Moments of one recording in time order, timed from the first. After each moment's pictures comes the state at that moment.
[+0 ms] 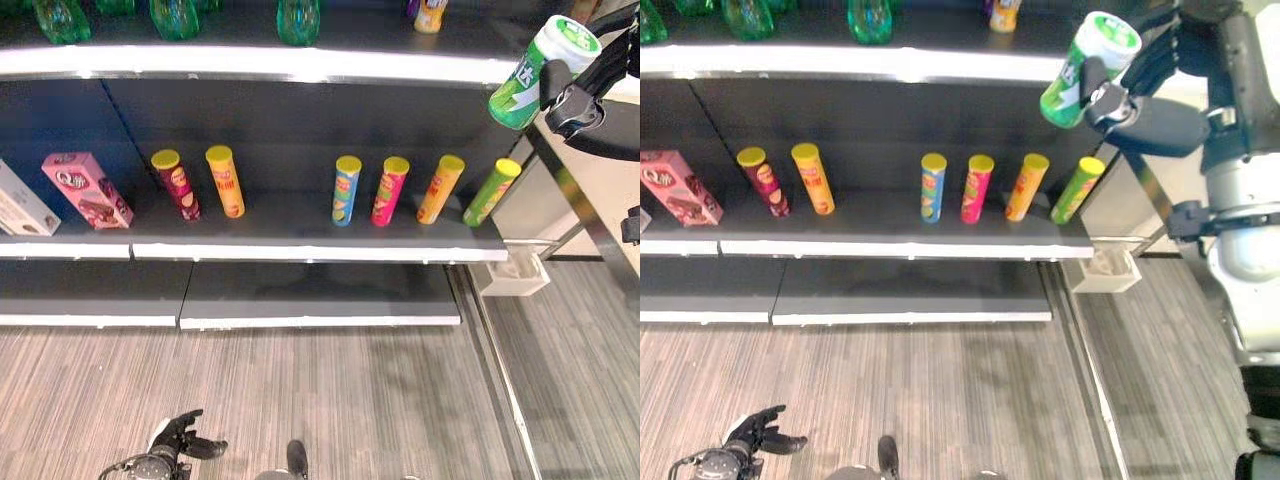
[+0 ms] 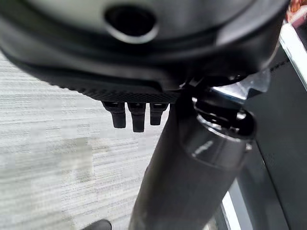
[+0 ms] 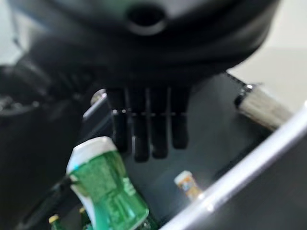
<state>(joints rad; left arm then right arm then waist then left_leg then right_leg) 0.05 0.43 -0.12 0.98 -0.15 -0.04 -0.01 -0.37 -1.13 -0.13 -0.03 0.32 -0.21 -0.18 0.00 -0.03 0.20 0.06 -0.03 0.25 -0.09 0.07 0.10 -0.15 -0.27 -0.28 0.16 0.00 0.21</state>
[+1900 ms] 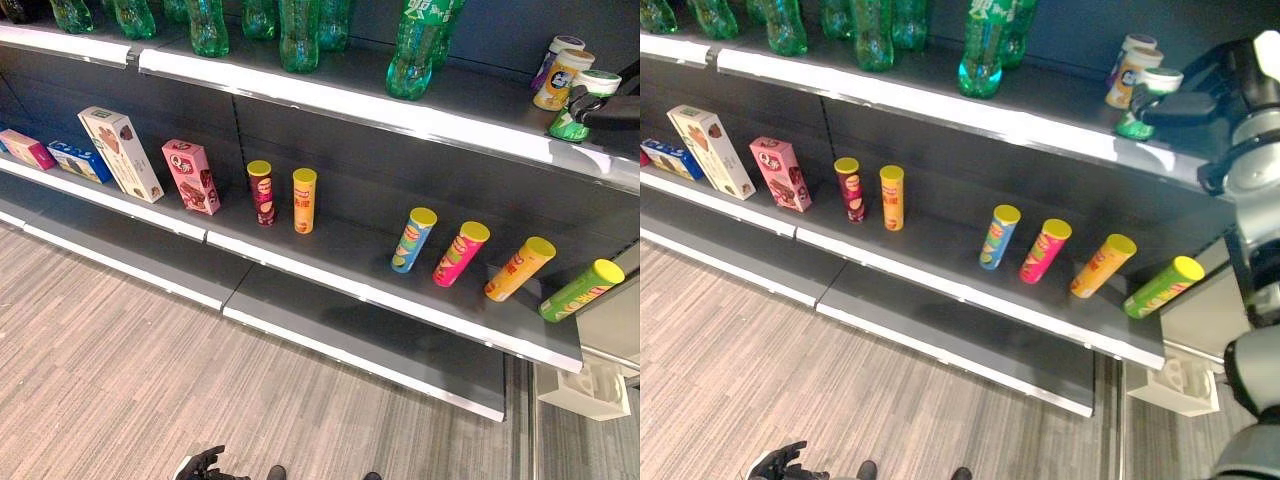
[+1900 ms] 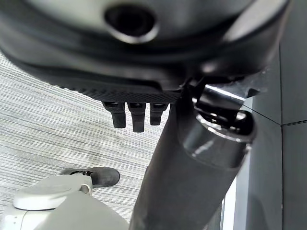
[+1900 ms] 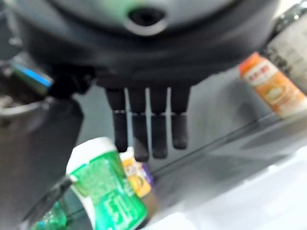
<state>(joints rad) 0.14 0.33 -0.16 0.98 -0.20 -0.04 0.01 -1.20 -1.16 0.67 0.94 0.22 -0.06 -0.13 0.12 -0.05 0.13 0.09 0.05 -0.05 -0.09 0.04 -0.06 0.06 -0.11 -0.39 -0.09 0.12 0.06</state>
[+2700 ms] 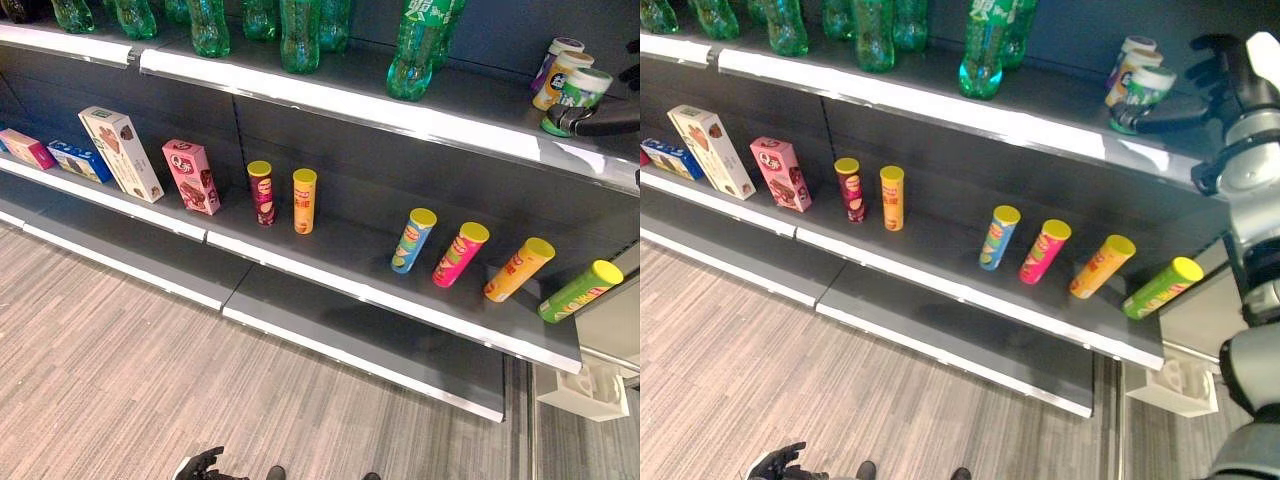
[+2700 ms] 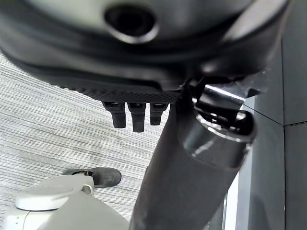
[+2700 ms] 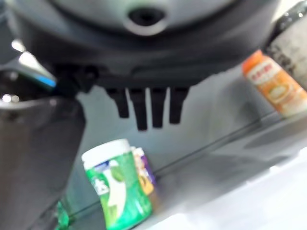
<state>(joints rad) 0.14 0.33 -0.16 1.00 -0.20 -0.04 0.02 -1.20 -1.16 0.67 0.94 0.22 -0.06 -0.13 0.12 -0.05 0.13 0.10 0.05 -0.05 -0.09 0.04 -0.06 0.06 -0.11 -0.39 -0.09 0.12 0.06</state>
